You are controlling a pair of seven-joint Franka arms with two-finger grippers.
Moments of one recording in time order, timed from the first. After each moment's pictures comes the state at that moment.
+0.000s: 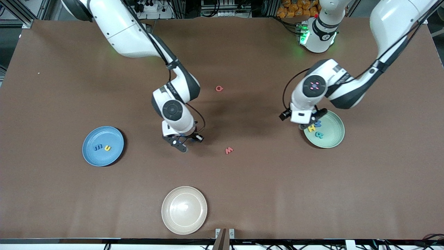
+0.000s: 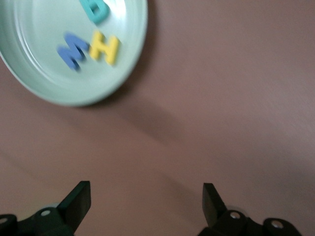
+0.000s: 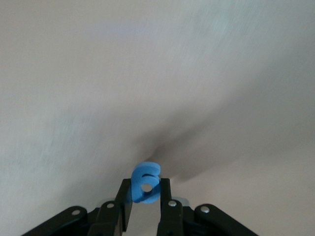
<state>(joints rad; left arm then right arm) 0.58 0.59 -1.16 -2.11 0.62 2.06 -1.56 0.48 0.68 0.05 -1.68 0.04 2.34 1.05</state>
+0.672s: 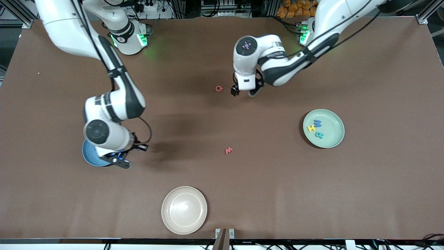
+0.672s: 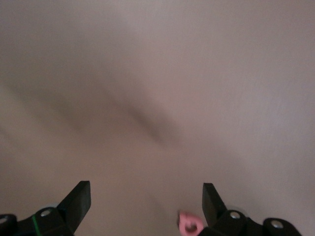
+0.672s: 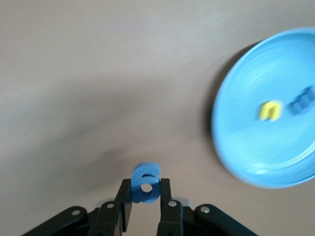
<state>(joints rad) 0.09 0.64 -1.11 -2.09 0.61 2.23 -2.30 0.16 0.55 0.02 -1.67 -0.05 2.07 0.53</state>
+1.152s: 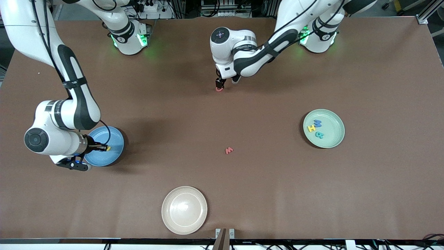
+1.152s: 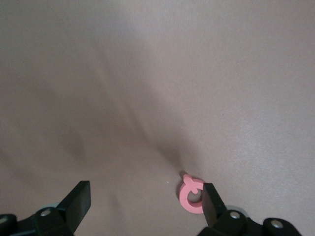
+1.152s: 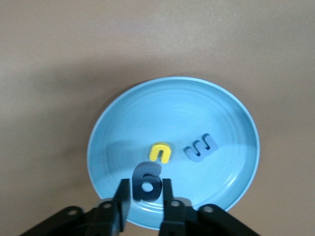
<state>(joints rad) -0.38 0.67 -0.77 -1.99 0.61 2.33 -2.60 -0.05 0.55 0.02 -1.71 -0.05 2.07 0.19</state>
